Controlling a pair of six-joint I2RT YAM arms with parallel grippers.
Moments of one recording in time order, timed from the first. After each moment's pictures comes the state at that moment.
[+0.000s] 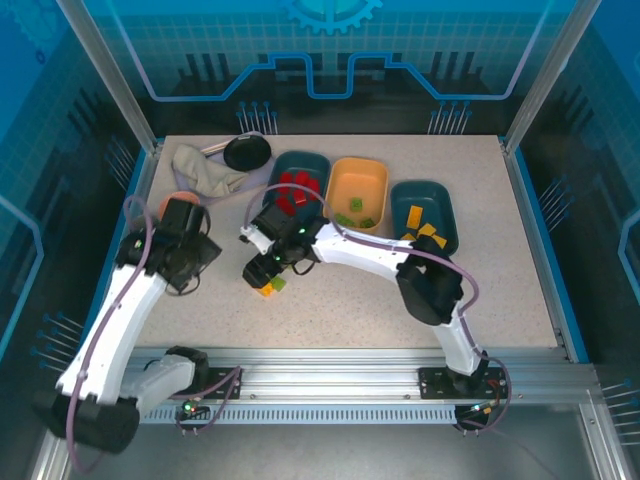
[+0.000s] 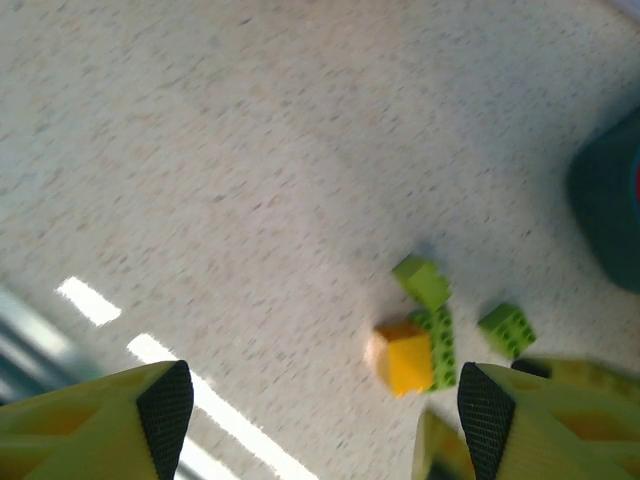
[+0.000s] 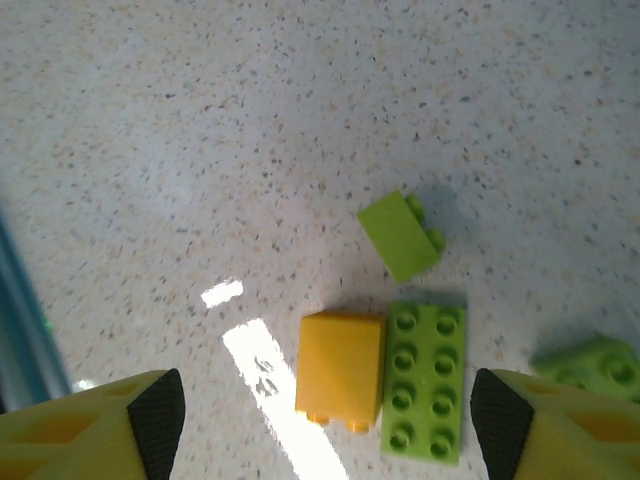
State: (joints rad) left arm -0.17 0.95 1.09 -1.30 -0.21 -1.06; right arm 0.99 2.13 1.78 -0.65 -0.19 0.14
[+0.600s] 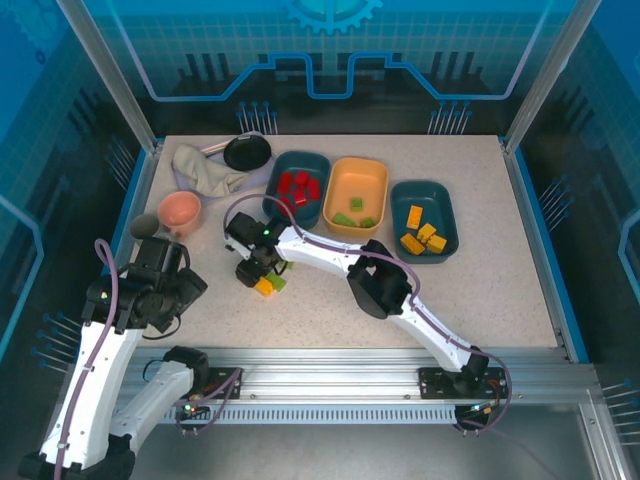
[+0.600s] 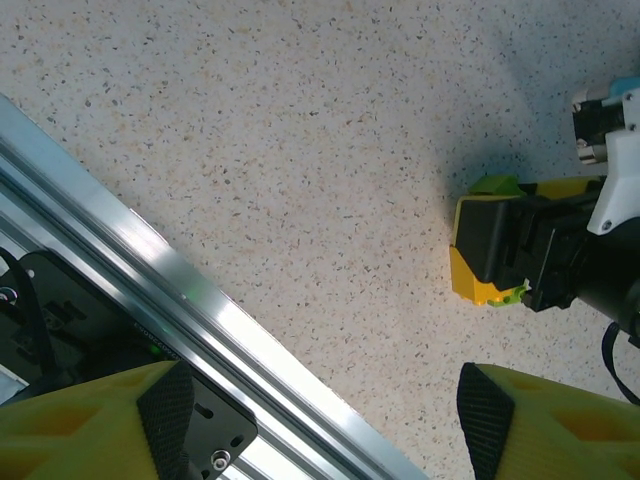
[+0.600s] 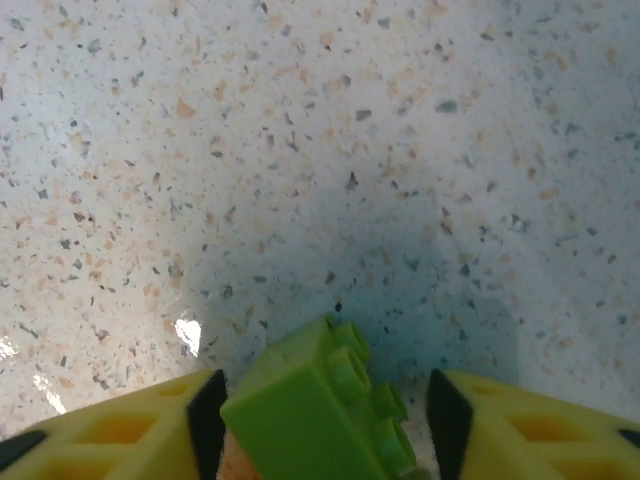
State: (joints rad) left arm -0.17 0.75 1.08 -1.53 -0.15 -1.05; right arm 1.01 2.55 2.27 -0.91 -0.05 0.11
